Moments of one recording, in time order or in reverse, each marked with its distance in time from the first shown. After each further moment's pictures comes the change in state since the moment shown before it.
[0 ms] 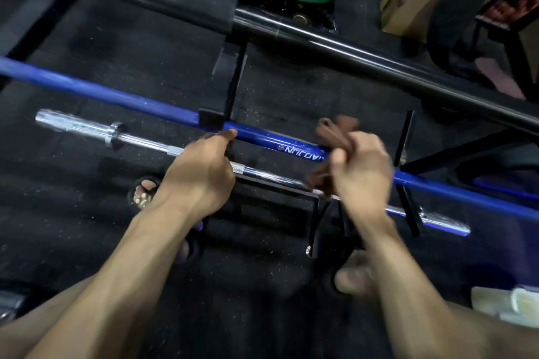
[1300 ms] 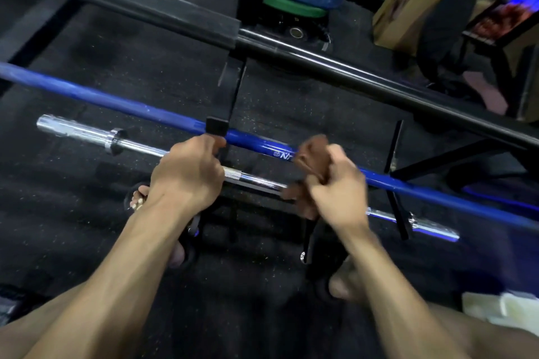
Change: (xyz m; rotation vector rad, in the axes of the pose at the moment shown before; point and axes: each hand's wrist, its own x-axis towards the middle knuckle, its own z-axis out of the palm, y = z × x) left_hand -0.001 -0.003 -0.012 0.031 0.038 -0.127; right_hand -0.018 -0.001 0.005 0.187 -0.211 -0.044
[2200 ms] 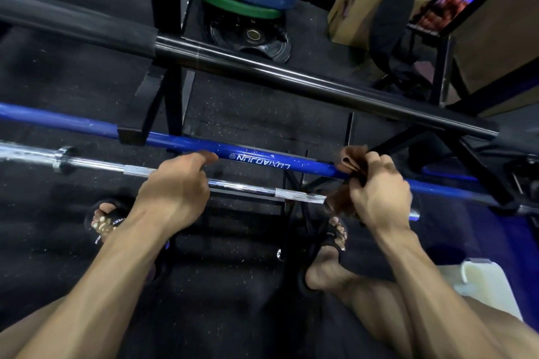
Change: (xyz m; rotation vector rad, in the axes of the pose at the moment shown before) left_hand -0.011 0.033 0.025 -0.034 -0.135 0.124; right_hand -0.010 0.074 -0.095 -0.481 0.114 0.236
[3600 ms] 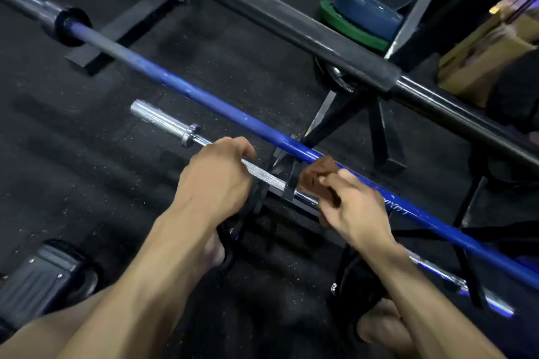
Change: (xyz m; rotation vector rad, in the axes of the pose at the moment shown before) left_hand -0.032 -0.097 -0.091 -0.100 0.193 -0.227; right_hand -0.040 -0.207 0.052 0.142 -0.197 -0.706
